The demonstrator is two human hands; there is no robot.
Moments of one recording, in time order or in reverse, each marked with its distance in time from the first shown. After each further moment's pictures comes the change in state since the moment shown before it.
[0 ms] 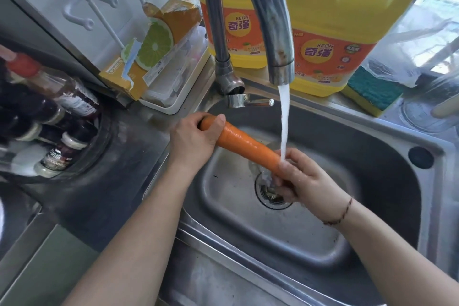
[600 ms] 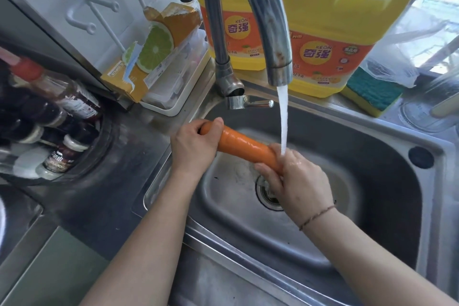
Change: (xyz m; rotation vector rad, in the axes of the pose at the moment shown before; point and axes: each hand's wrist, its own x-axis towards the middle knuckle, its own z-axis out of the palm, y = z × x) left_hand -0.008 0.006 0.004 0.028 0.048 -0.139; right_hand -0.003 -0.008 0.027 -1.140 0.366 -0.231
